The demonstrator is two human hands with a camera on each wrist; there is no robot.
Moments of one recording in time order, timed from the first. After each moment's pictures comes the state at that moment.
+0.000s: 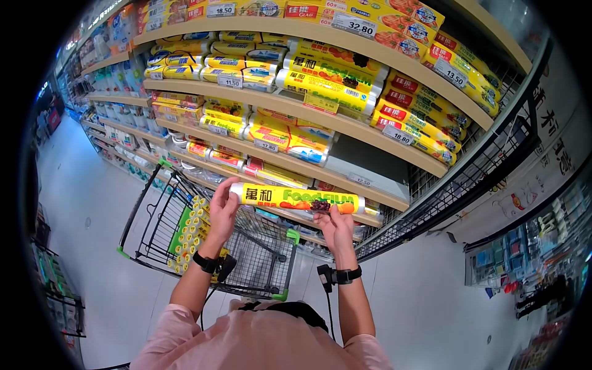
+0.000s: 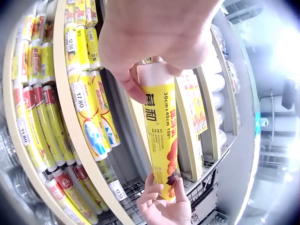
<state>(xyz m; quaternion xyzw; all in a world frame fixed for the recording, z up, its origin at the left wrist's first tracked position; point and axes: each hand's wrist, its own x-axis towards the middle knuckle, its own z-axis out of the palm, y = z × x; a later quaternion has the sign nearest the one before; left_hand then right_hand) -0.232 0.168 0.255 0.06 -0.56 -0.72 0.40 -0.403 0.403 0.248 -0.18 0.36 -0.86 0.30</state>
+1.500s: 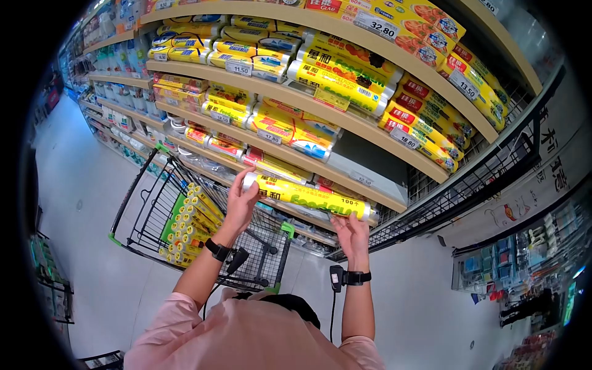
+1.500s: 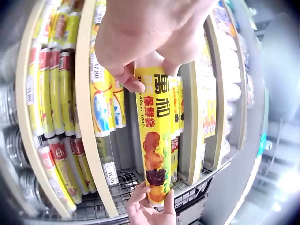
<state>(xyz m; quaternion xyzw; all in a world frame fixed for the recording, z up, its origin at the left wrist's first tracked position) -0.268 0.186 0.238 0.10 -0.41 -0.83 0.37 -0.421 0.446 0.235 -0.13 0.39 -0.87 0.28</state>
